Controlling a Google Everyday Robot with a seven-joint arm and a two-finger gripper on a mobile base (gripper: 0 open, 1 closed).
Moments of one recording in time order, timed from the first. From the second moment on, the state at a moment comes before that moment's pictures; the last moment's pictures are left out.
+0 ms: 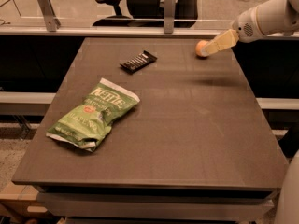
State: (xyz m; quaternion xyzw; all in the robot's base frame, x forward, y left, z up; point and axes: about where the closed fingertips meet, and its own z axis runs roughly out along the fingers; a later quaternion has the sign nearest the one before) arm 0.728 -0.228 0.905 -0.38 0.82 0.15 0.41
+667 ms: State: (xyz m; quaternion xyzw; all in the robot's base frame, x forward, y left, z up) arm 0.745 -0.229 0.893 -0.40 0.79 0.19 0.43
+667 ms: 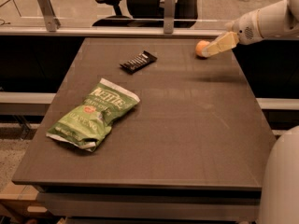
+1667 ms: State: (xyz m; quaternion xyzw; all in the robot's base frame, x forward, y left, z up) arm 0.760 -0.235 0.849 -0.44 0.80 0.17 0.36
